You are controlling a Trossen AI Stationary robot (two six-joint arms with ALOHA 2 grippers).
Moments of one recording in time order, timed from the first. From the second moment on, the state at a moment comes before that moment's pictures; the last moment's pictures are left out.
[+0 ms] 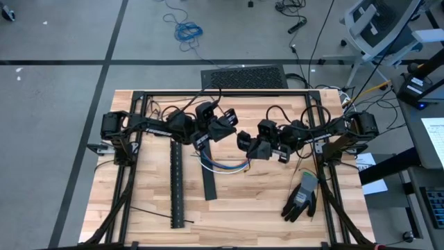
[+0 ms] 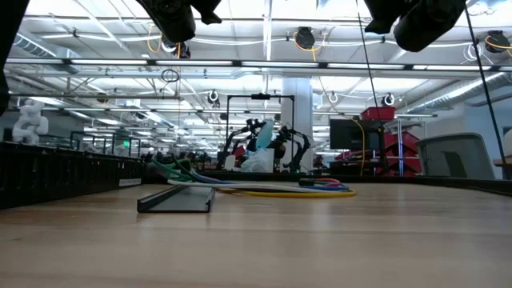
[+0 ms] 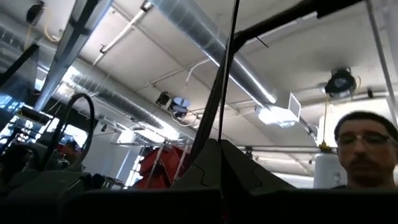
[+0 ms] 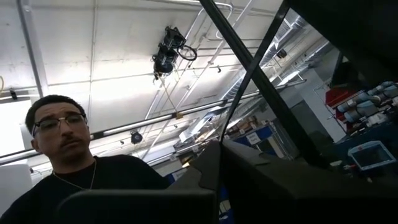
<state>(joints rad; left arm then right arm) 0.10 1.77 1.13 1.53 0.45 -0.83 0.01 1.55 0.74 1.57 -0.58 1.04</state>
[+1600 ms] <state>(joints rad) 0.29 1.15 1.13 0.86 0.79 -0.60 -0.08 1.53 1.25 -0.33 0.81 -1.02</state>
